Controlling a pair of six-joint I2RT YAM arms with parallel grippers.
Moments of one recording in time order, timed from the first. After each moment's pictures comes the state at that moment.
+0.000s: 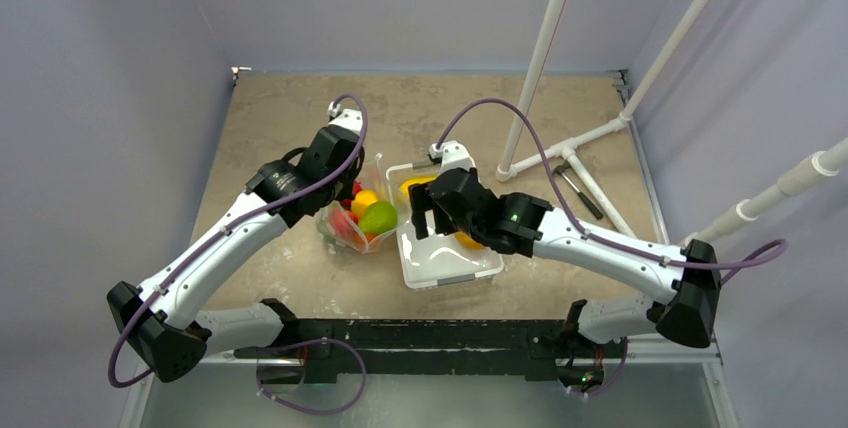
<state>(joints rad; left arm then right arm) -0.67 1.18 1.22 -0.88 -0.44 -0.30 1.08 1.31 1.16 -0.56 0.42 0.57</state>
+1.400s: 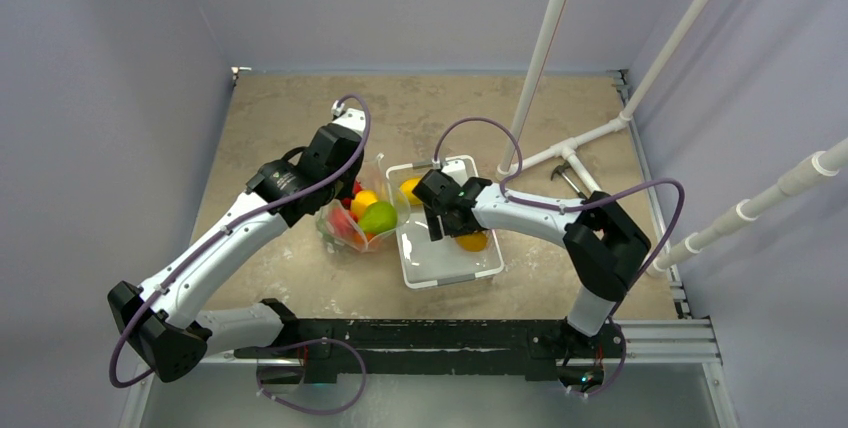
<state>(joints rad) -0.66 1.18 1.22 -0.86 -0.42 -0.24 0.91 1.72 1.15 -0.68 0.45 0.66</state>
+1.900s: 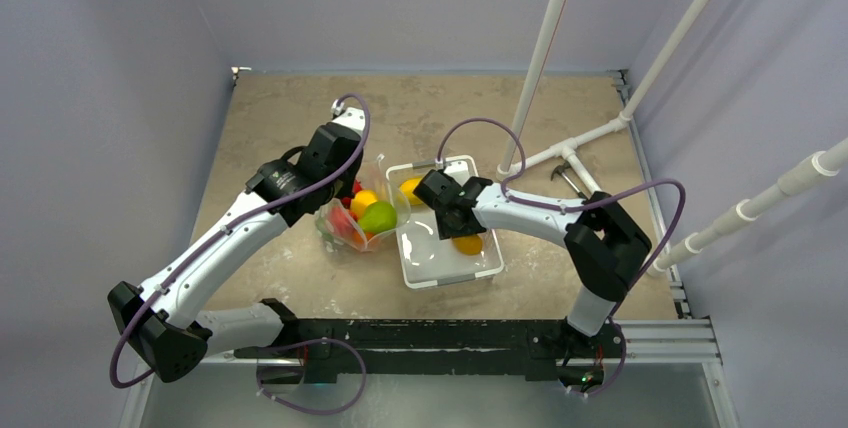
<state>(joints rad) -0.65 1.18 1.22 -0.85 -0.42 -0.22 0.91 1.72 1.15 -0.71 0.45 0.70</state>
